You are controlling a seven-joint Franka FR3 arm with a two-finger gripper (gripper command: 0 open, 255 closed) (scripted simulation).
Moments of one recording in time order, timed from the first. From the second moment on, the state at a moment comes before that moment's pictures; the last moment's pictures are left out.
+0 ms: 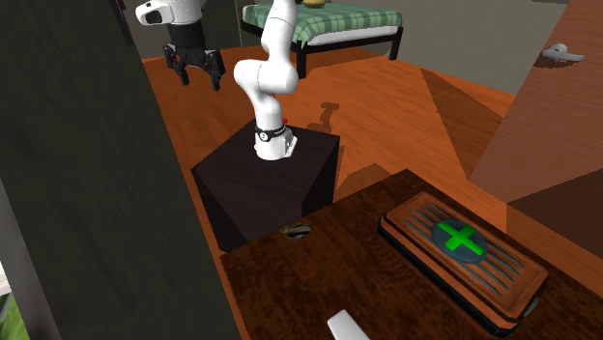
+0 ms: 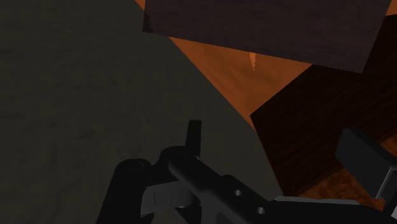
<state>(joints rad) -0.02 -0.75 -0.01 -2.42 -0.09 1.56 -0.15</state>
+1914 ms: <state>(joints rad) -0.07 -0.26 0.64 -2.50 0.23 2.32 1.00</state>
